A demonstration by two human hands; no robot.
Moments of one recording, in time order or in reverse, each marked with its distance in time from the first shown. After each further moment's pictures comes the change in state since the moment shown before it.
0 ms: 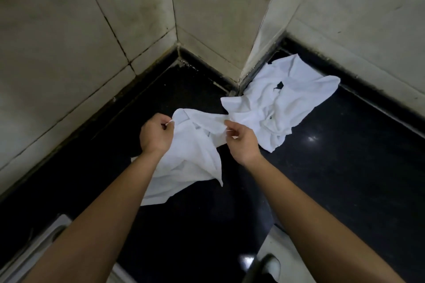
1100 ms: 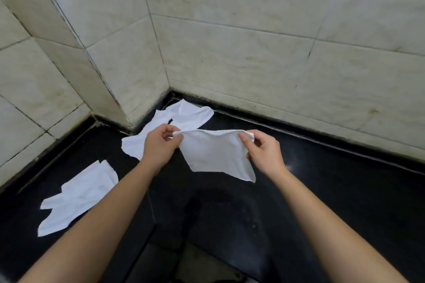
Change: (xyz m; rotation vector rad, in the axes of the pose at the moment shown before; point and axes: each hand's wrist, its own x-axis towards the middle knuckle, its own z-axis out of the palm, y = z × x) left_hand -0.286 0.327 0.117 -0.421 -0.181 0.355; right_hand -0.180 0.185 -0.408 0.266 0.416 -0.369
